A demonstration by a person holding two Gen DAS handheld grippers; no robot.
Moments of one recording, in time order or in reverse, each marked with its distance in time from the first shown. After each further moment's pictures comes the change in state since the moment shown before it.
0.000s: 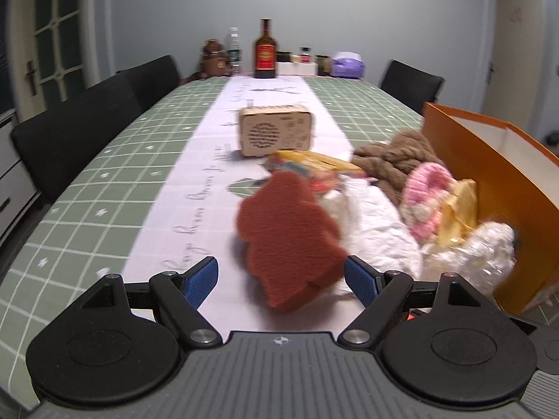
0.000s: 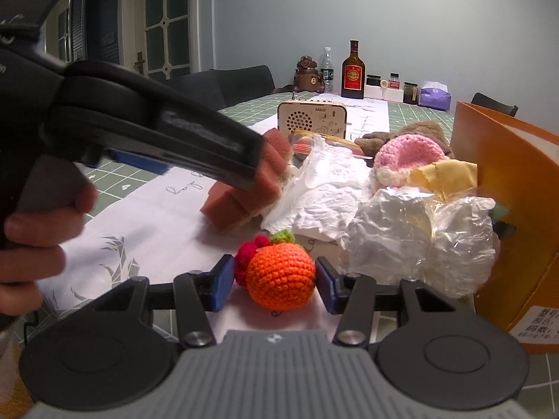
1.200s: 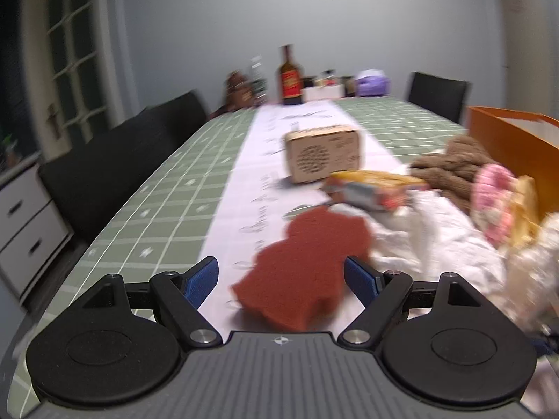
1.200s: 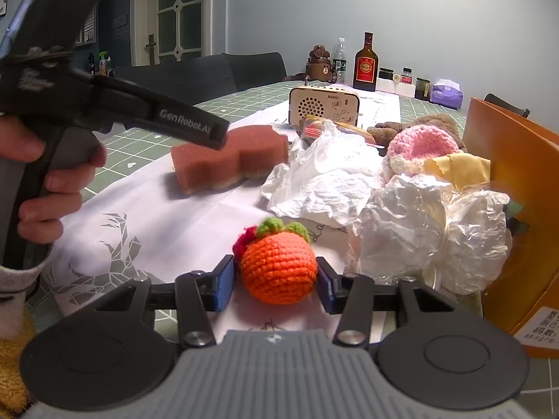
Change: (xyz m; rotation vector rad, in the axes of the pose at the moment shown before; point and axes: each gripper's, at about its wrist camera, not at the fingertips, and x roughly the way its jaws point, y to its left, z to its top) left arm 0.010 0.035 -0.005 0.112 -0.129 0.114; right arm 0.005 0.006 -0.005 -0.050 0.043 0.015
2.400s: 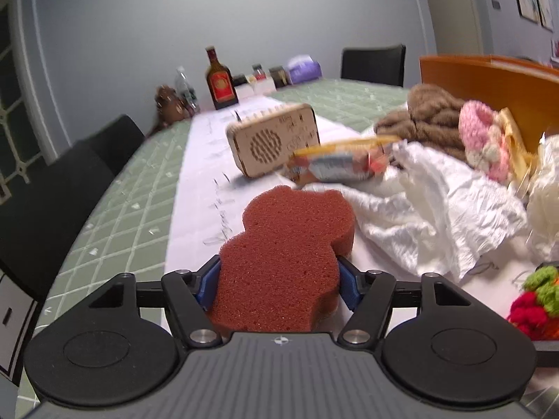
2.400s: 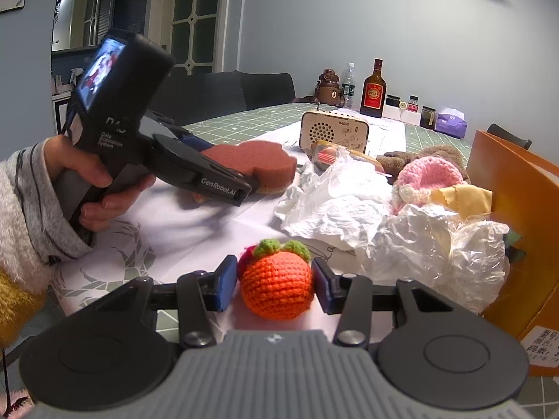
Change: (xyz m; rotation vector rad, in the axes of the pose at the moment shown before) left arm 0.052 0.013 -0.013 0.197 -0.029 -0.143; right arm -0.009 0.011 0.001 -0.060 -0.082 -0.001
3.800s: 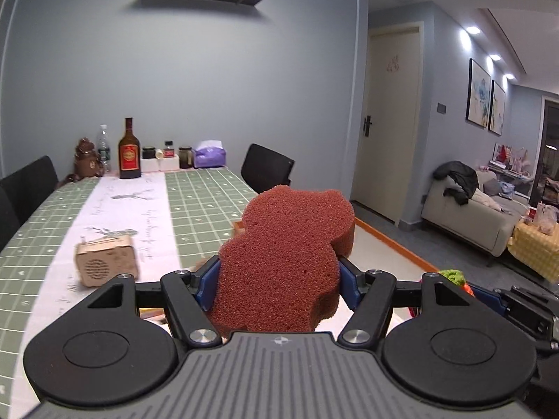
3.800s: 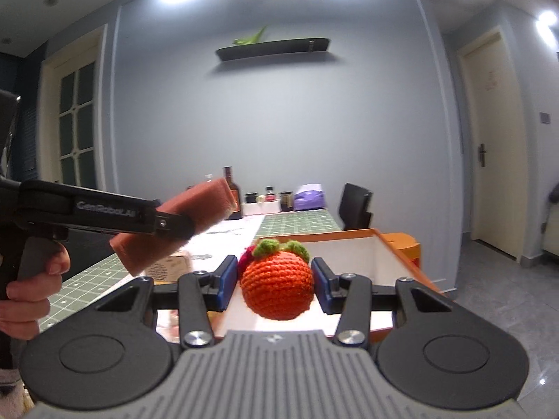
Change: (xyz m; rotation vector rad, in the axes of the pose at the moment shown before) left arm -0.084 -0.130 0.150 -0.202 -0.182 -0.312; right arm -0.162 -0.152 0.013 0.294 -0.354 -0.345
